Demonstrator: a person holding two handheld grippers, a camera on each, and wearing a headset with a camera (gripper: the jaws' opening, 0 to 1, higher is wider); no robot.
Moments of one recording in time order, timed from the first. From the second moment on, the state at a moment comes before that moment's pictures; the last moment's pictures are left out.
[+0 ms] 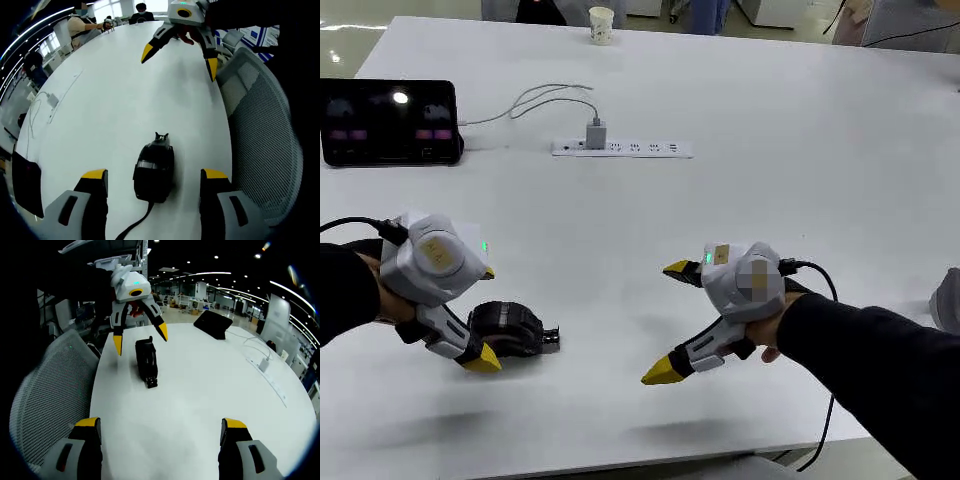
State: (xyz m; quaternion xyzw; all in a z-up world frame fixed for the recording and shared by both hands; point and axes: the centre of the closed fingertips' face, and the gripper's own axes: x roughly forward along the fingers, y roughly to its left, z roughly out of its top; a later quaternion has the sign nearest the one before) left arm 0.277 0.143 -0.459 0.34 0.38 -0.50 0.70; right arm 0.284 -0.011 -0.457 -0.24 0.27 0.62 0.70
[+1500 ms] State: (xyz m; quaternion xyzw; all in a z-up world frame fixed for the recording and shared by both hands) left arm 0.283 0.131 -0.488 0.38 0.39 -0.51 0.66; right arm 0.287 0.076 -0.492 -0.25 0.28 0.65 0.66
